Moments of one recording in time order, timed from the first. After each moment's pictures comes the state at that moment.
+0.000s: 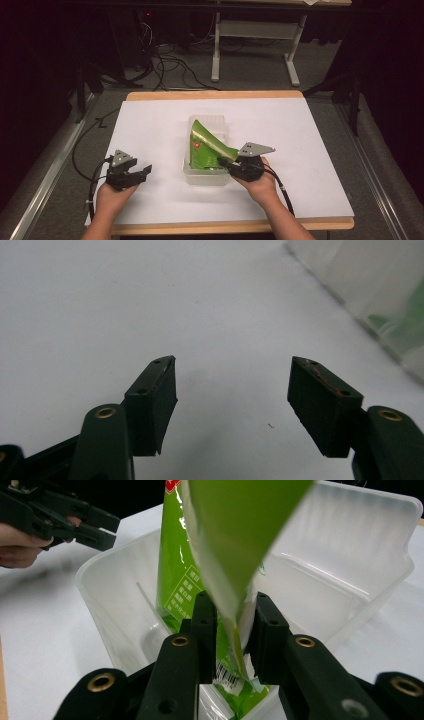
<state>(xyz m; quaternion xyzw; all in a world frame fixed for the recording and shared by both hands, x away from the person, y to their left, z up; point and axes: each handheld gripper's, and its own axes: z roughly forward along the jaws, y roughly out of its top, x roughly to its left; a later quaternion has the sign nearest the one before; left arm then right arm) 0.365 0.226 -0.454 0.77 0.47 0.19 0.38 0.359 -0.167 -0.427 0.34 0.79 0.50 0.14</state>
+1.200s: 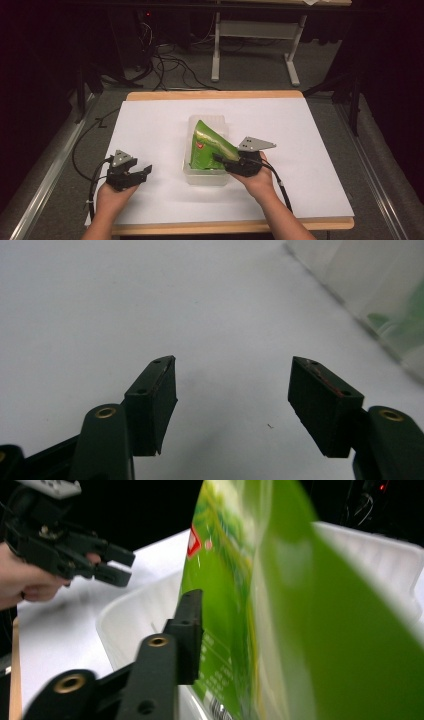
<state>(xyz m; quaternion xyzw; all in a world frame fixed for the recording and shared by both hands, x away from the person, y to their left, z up) 0.364 0.225 -0.453 0.77 0.47 0.19 0.38 0.365 -0.161 -0.411 0.32 0.77 0.54 0.14</state>
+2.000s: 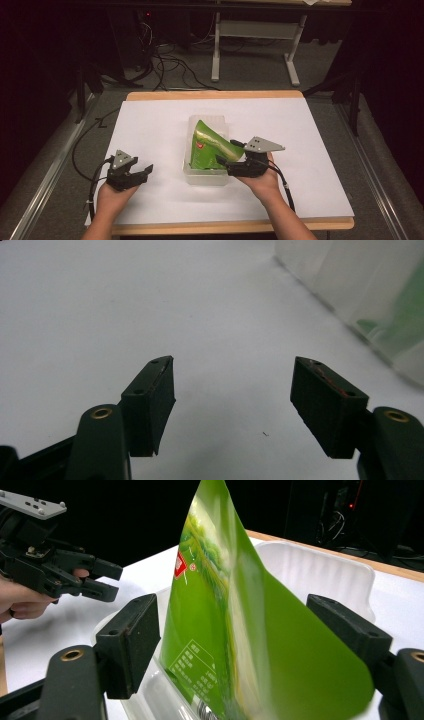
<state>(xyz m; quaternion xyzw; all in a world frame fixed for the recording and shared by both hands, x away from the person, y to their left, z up) 0.361 0.223 -0.451 0.77 0.45 0.21 0.40 0.355 -0.173 -0.402 0.34 0.75 0.55 0.17</state>
